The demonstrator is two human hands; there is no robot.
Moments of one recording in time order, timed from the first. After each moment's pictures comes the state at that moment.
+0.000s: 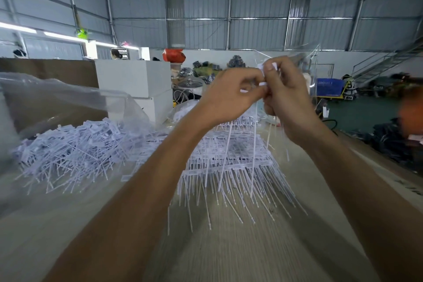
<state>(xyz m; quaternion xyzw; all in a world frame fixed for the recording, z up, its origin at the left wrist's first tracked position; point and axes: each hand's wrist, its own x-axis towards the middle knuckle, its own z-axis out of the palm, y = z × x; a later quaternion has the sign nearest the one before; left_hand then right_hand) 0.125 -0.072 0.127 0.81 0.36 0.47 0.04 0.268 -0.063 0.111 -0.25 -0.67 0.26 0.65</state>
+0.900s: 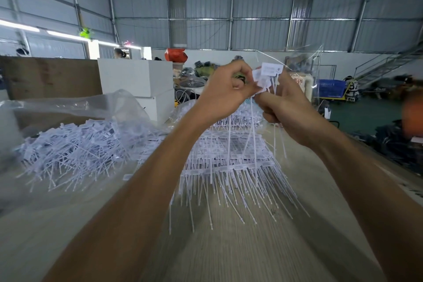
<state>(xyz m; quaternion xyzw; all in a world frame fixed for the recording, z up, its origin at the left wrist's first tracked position) 0.116 -0.061 0.123 0.75 0.35 0.54 0.15 0.278 -0.059 0.108 -0.25 -0.74 0.33 0.54</state>
